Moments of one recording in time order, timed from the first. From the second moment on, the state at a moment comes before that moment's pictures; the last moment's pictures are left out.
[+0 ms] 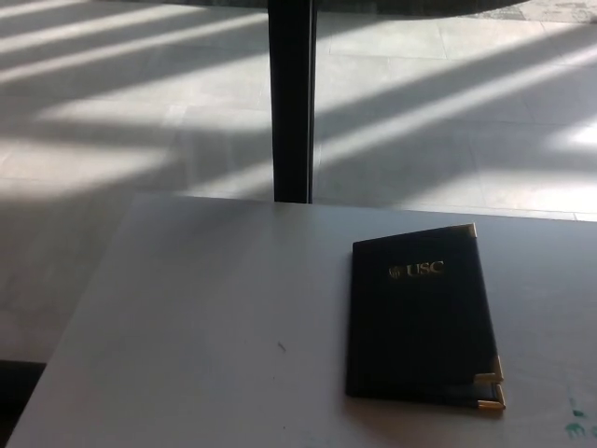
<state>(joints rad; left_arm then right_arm) 0.01 0.40 0.52 0.92 -0.13 0.09 0.03 0.11 -0.39 -0.57 0.69 0.14 0.06 0.01</state>
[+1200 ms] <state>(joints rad) -0.09 0.40 0.99 0.92 -0.40 0.09 0.12 -0.27 -0.40 -1.09 0.15 0.59 0.29 -0.18</state>
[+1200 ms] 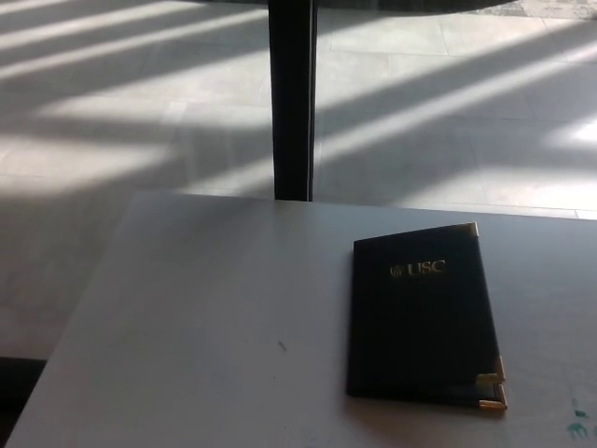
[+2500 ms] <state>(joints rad) -0.08 0.44 0.94 0.93 -0.54 0.09 0.19 -0.12 0.09 -0.44 -0.15 0.71 0.48 -0.40</state>
